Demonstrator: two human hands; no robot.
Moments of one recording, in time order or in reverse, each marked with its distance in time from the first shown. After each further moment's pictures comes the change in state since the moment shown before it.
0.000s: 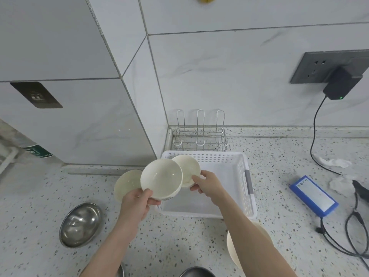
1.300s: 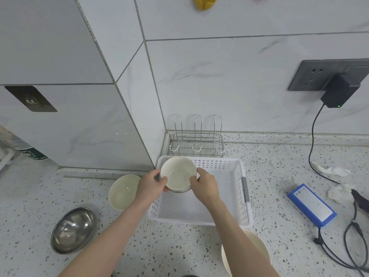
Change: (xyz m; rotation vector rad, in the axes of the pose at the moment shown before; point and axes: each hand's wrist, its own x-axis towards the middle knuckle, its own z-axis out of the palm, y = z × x) left_hand 0.080 0.002 0.051 0.388 -0.049 0.243; right_hand -0.006 -0.018 0.004 -0.380 0.210 -0.207
